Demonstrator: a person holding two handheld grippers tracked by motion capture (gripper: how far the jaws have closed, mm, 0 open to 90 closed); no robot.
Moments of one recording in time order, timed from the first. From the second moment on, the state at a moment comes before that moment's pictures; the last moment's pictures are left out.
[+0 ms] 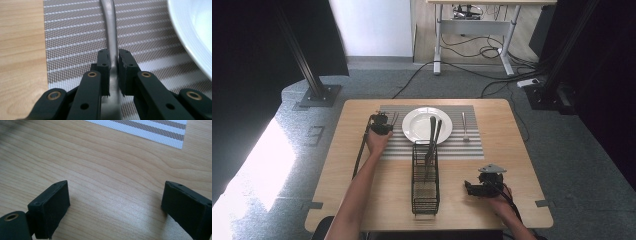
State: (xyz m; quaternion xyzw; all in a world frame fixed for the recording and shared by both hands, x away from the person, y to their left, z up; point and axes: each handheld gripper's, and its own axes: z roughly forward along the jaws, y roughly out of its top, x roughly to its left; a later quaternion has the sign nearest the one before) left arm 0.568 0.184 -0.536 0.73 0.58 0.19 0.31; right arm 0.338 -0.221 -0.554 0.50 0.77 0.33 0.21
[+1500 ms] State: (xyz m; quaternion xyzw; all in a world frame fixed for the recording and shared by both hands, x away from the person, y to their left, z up) left arm 0.506 0.216 -0.532 0.74 0.57 0.14 0.33; right arm 0.340 -0.222 -0.554 0.49 0.78 0.33 0.20
